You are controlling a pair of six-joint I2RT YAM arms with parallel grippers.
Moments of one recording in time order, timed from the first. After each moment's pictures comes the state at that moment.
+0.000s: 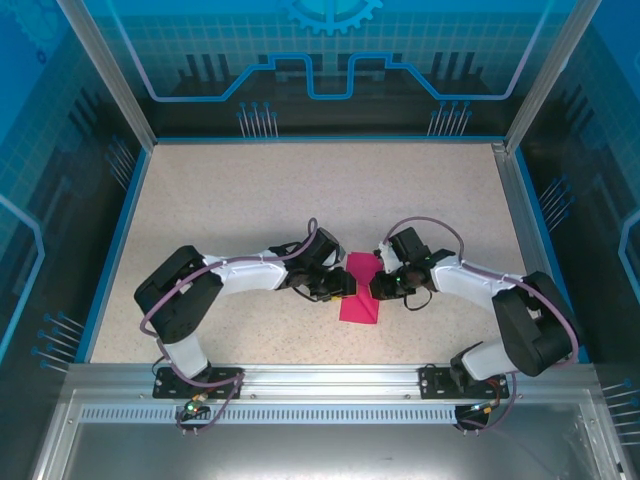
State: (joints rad) left arm -0.78 1.75 0.94 -0.19 0.45 -0.95; right arm 0.47 1.44 0.66 -0.42 -0.36 0.31
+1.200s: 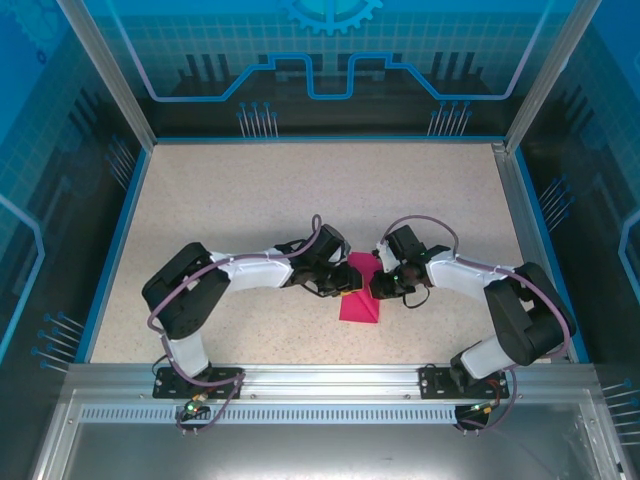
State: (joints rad) left arm -0.79 1.79 0.99 -0.11 0.45 -1.02; right arm 0.47 1.50 0.70 -0.45 -0.34 0.29
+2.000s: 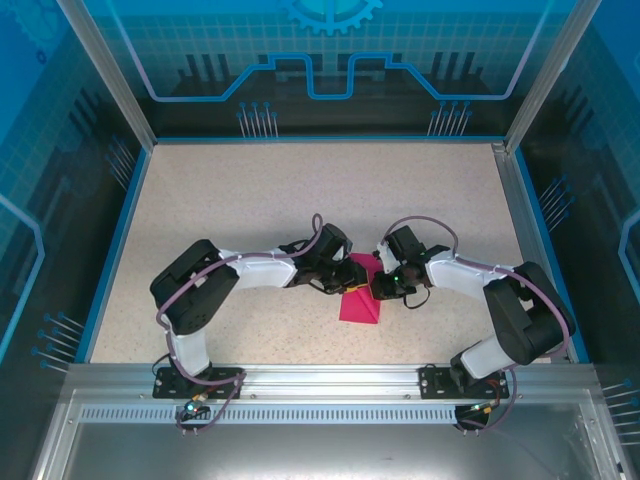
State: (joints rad) left arm -0.79 1.84 0.99 0.01 0.45 -1.12; right arm 0.47 1.51 0.70 -0.46 -0.32 0.29
